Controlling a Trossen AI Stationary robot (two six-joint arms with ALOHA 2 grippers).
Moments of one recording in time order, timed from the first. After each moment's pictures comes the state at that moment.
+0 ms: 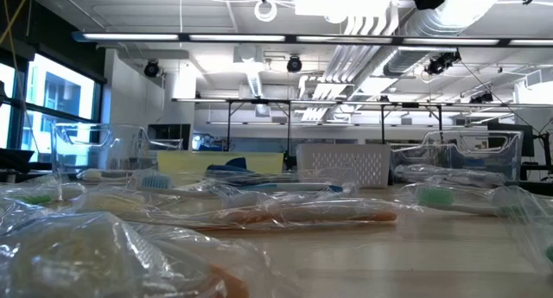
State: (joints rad) left arm 0.24 1.46 1.58 -0.16 0.29 0.21; right arm 0.20 0.83 0.73 0.01 0.23 0.36
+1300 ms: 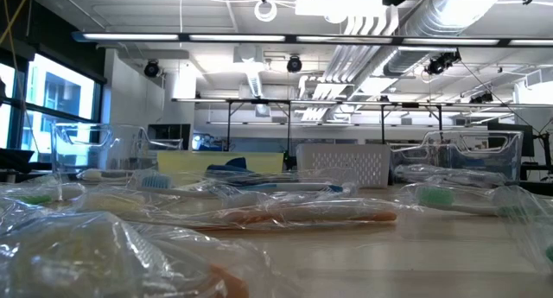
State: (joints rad) left arm 0.18 1.54 1.58 -0.10 0.30 0.15; right arm 0.07 1.06 0.73 0.51 0.35 0.08
